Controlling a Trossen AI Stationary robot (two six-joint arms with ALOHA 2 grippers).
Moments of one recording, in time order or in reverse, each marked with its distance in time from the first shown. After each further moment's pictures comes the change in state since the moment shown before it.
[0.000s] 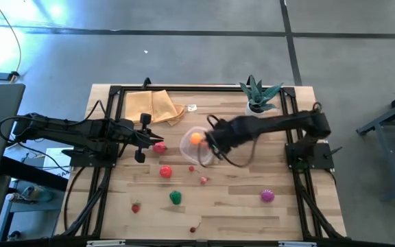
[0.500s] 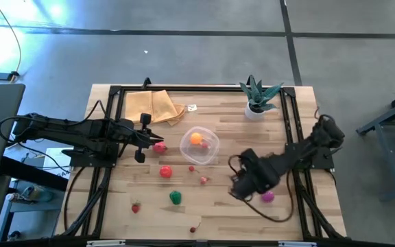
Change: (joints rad) left arm 0.000 0.000 0.000 0.000 0.000 0.000; right arm 0.428 -0.069 -0.104 -0.161 -0.021 0.743
